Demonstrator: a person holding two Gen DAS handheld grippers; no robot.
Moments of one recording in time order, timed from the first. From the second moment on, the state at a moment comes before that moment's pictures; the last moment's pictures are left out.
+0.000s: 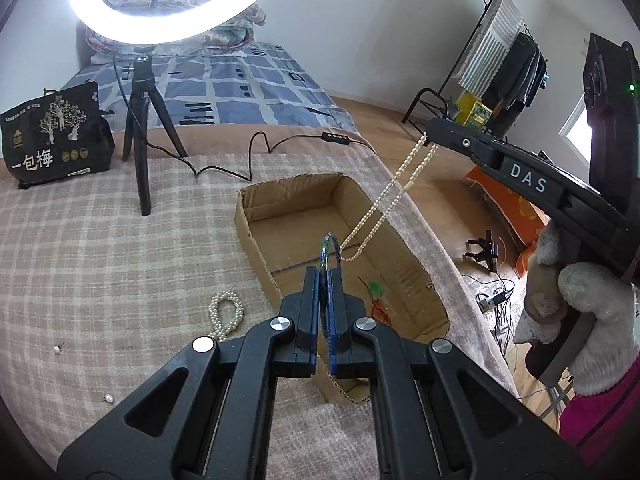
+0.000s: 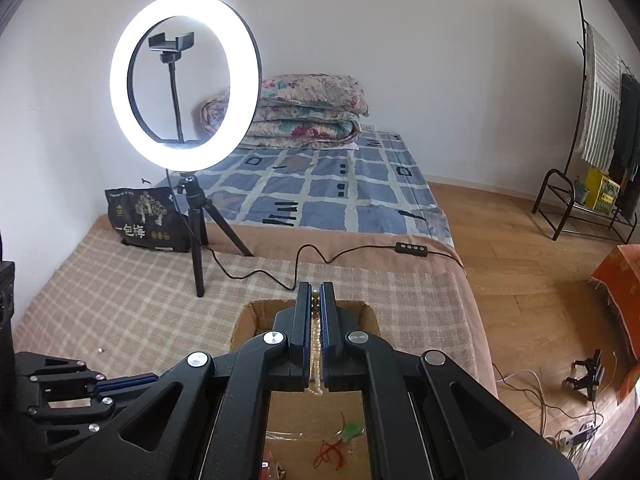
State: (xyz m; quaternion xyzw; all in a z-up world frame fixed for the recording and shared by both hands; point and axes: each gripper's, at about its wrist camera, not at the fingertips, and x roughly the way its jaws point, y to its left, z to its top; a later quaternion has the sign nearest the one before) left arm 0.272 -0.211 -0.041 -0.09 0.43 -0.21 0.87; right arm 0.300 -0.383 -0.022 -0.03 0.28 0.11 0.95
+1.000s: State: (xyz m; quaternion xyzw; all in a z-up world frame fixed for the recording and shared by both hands) left arm 0.292 -0.250 -0.085 -0.07 0.46 -0.22 0.86; right arm 0.341 -0.408 -0.074 0.02 0.32 0.08 0.94
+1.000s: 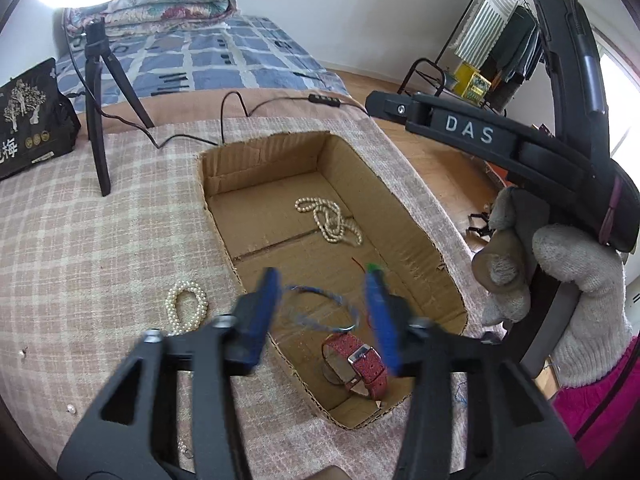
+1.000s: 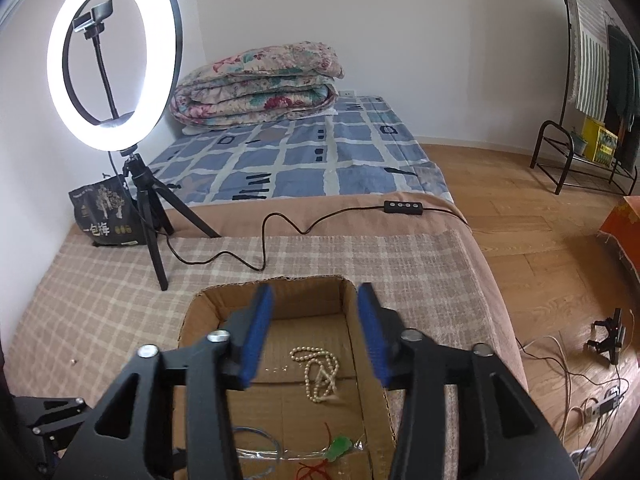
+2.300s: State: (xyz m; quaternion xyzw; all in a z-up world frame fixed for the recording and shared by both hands) left arm 0.215 -0.158 -0.014 -0.06 0.41 -0.20 0.89; right arm 0.243 -0.377 -0.009 0.00 0.28 0.04 0.96
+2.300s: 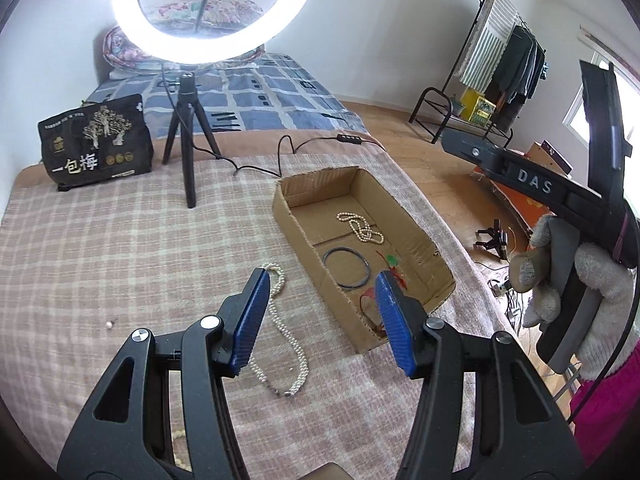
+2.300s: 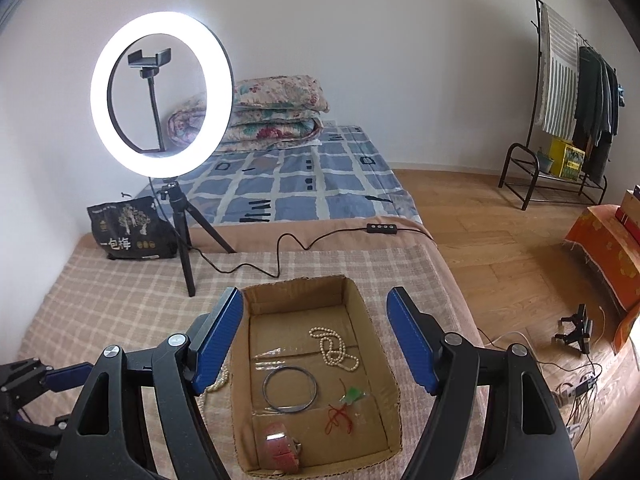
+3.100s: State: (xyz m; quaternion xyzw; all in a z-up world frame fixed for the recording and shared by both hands) left arm 0.163 -0.051 -0.015 -0.06 0.40 -0.14 0.90; right arm 0.177 -0.338 -0.029 0.00 0.29 0.11 0.95
